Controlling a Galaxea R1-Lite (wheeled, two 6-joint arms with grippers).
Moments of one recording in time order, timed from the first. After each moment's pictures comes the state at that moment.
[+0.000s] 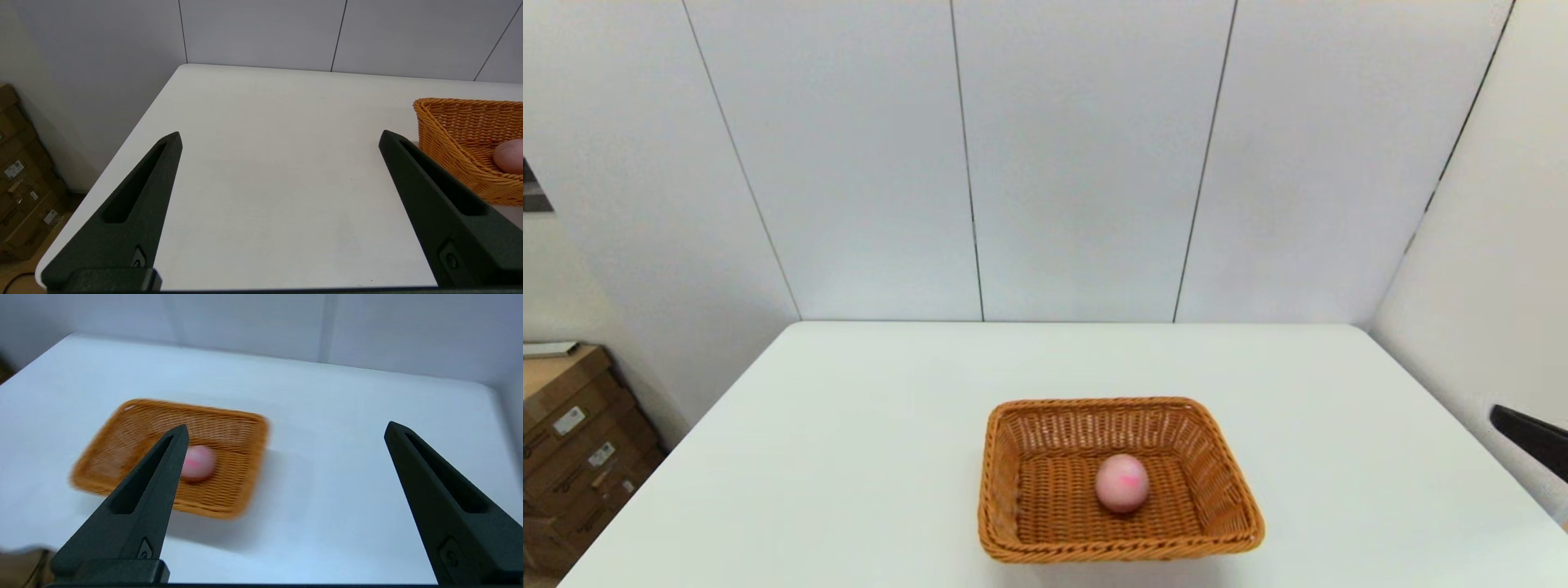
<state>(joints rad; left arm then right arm) -0.02 0.00 0.00 0.00 0.03 -0.08 0.30 0.76 -0.53 -0.03 -0.05 0.08</state>
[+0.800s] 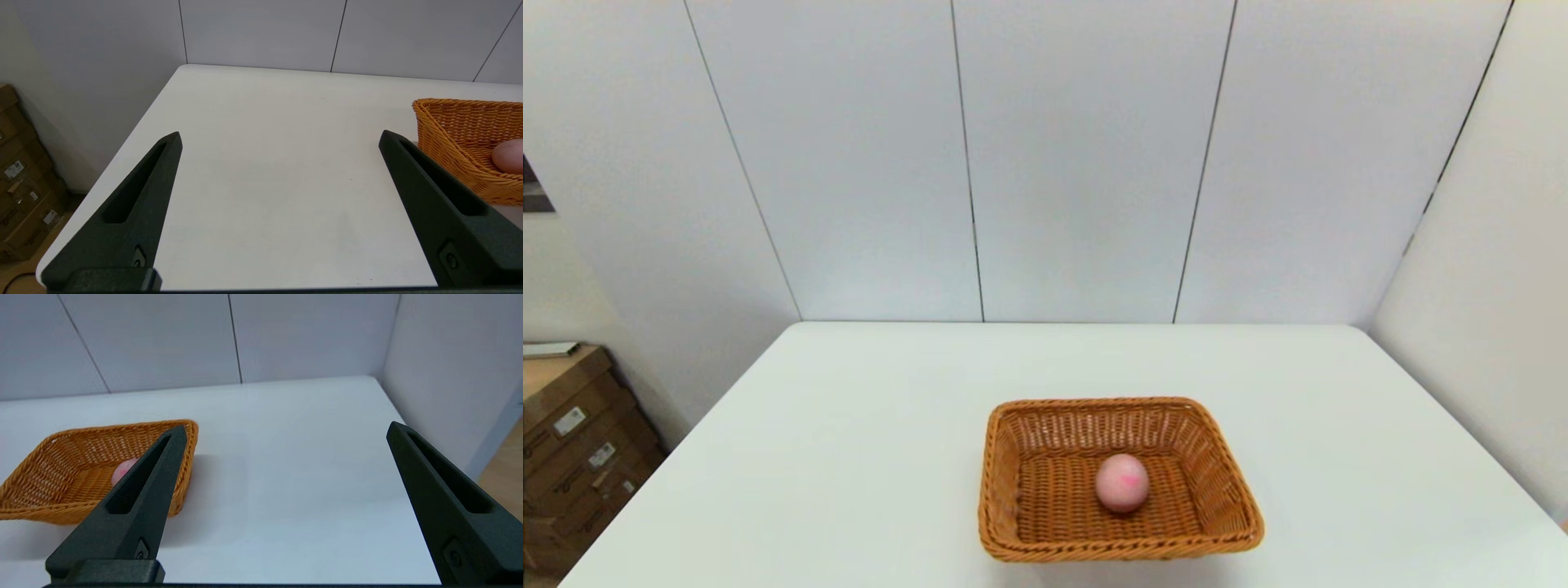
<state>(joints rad) -0.02 0.00 0.00 0.00 0.03 -0.08 0.01 0.21 -0.33 0.13 -0.04 0.08</state>
